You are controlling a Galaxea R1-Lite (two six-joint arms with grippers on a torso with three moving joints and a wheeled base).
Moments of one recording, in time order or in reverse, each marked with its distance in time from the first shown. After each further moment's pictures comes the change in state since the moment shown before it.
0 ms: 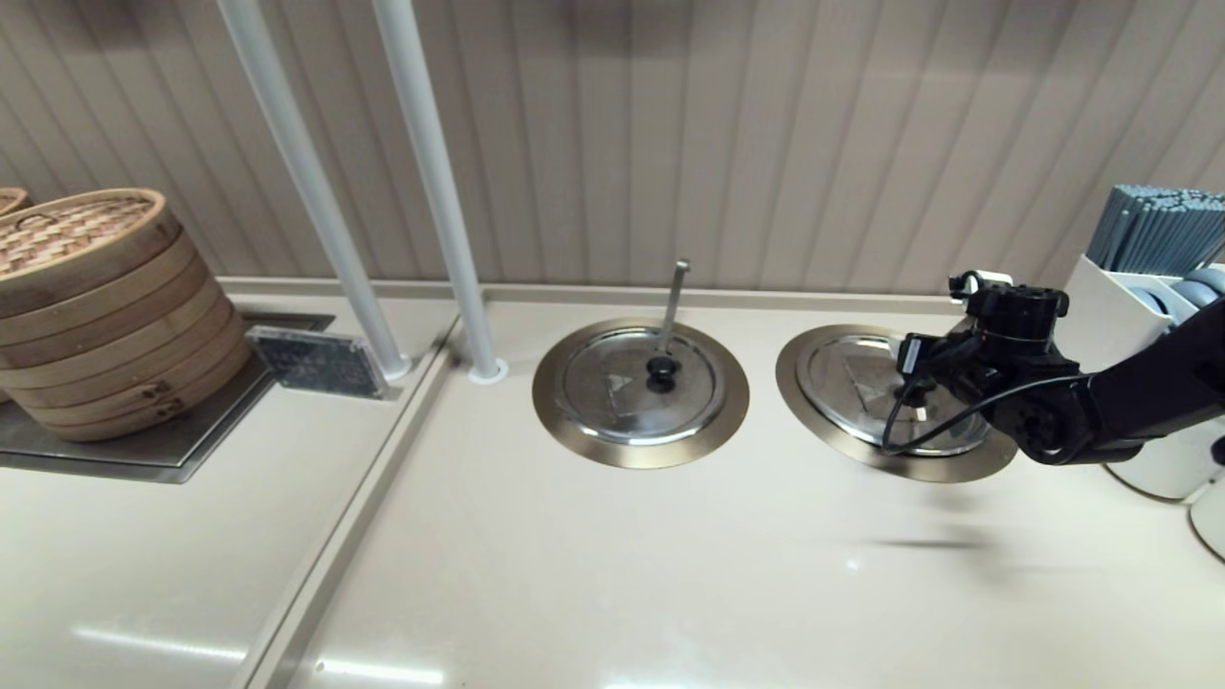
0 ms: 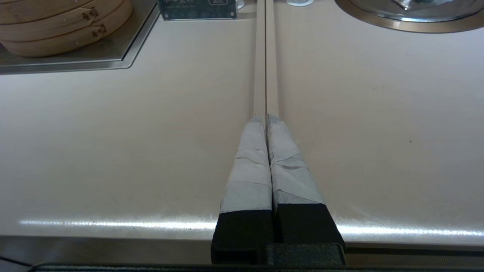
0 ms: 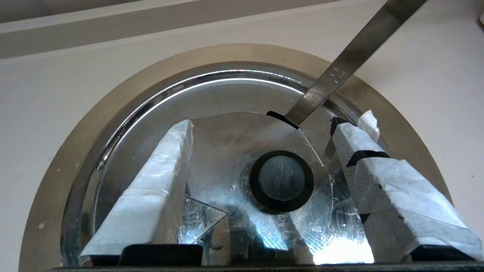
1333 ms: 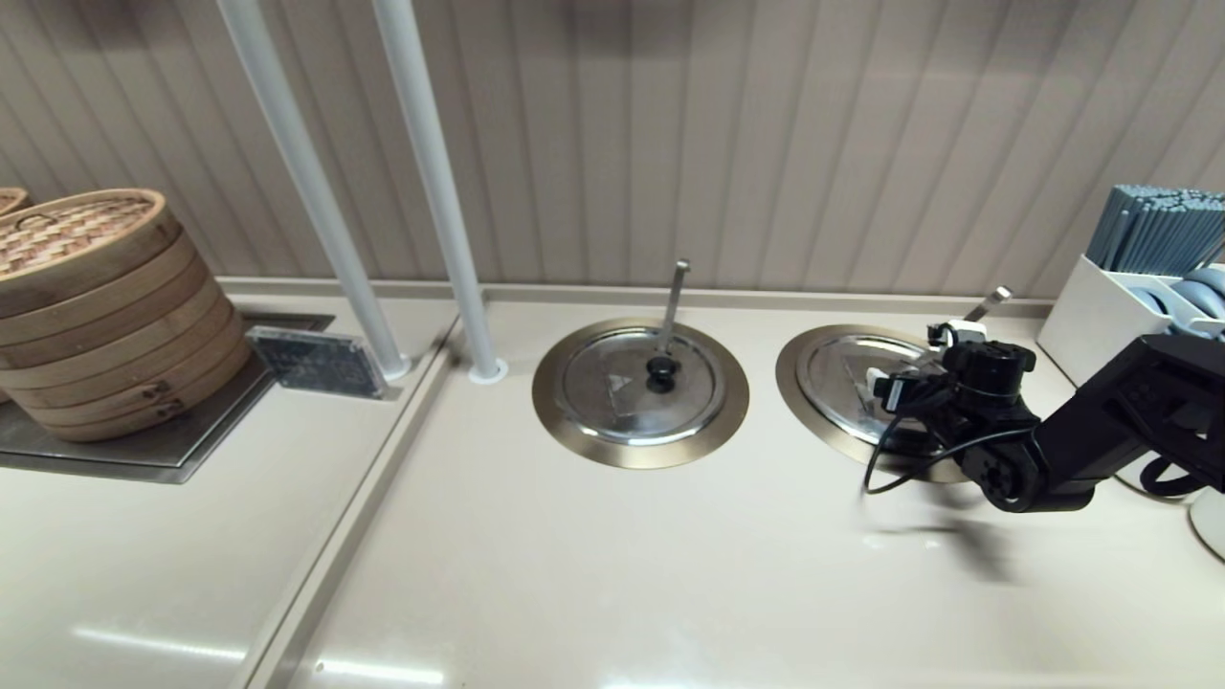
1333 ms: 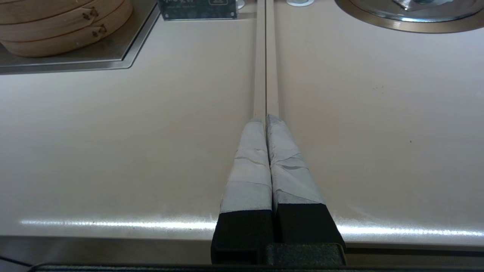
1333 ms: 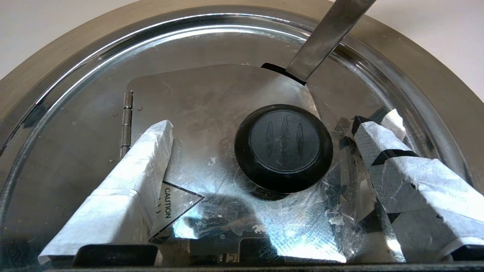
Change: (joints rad) left arm 0.000 0.000 0.000 0.000 0.000 0.000; right arm -0.005 0.167 0.055 -0.234 0.002 -0.024
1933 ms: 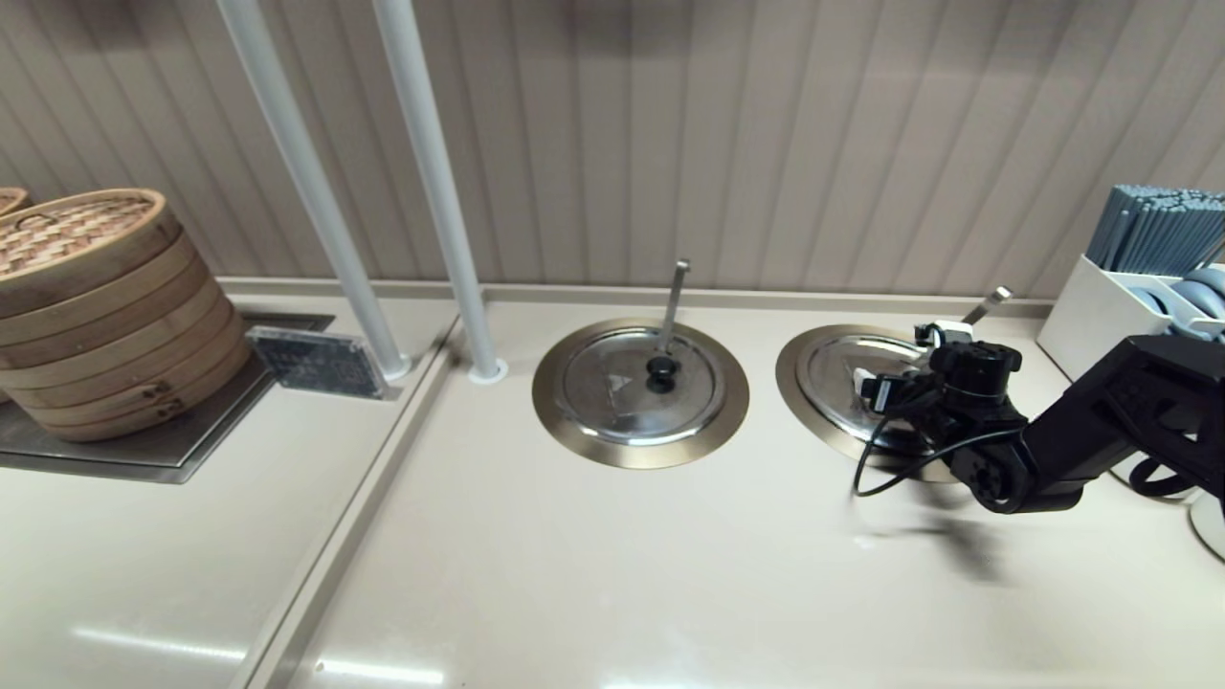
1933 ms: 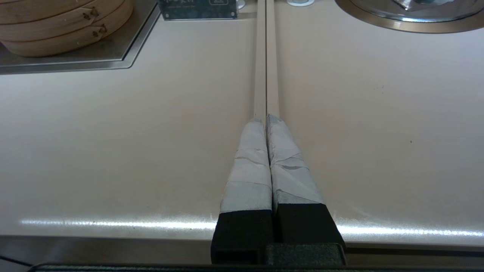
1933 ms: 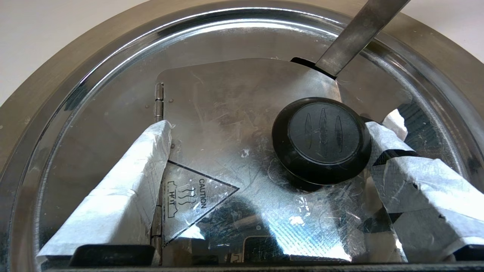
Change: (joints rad) left arm 0.000 0.000 0.000 0.000 0.000 0.000; right arm 0.027 0.001 -0.001 0.002 0.001 0.010
